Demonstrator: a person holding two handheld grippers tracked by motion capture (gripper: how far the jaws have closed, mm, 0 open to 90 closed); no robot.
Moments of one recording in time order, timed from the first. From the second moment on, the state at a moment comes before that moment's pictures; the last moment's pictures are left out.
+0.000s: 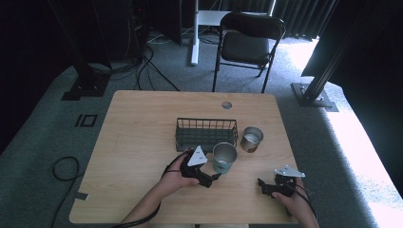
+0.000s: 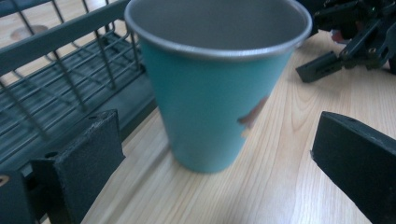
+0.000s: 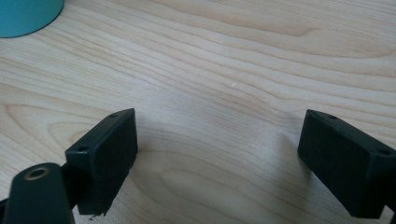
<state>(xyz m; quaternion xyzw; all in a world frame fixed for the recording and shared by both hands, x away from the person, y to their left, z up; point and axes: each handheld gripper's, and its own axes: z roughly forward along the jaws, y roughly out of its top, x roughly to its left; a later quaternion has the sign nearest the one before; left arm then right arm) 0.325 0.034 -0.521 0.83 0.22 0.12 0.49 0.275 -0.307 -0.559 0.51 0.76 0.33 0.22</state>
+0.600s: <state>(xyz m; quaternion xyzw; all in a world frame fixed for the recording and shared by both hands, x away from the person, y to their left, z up) 0.343 0.005 -0.517 0.82 0.22 0.13 0.51 0.275 -0.307 -0.559 0.51 0.76 0.33 0.22</state>
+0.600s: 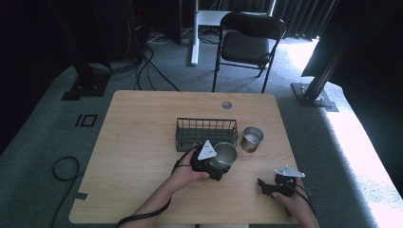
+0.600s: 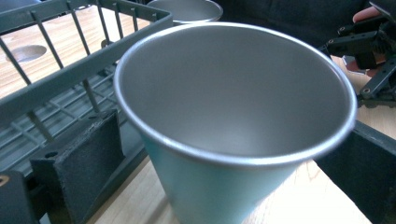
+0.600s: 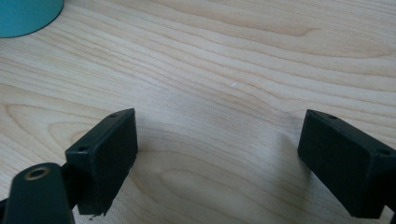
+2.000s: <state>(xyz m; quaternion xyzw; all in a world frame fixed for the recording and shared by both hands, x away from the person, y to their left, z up) 0.342 -0.003 -0.489 0.81 0.22 0.13 0.53 0.275 -0.307 -0.559 0.51 0.76 0.33 0.22</state>
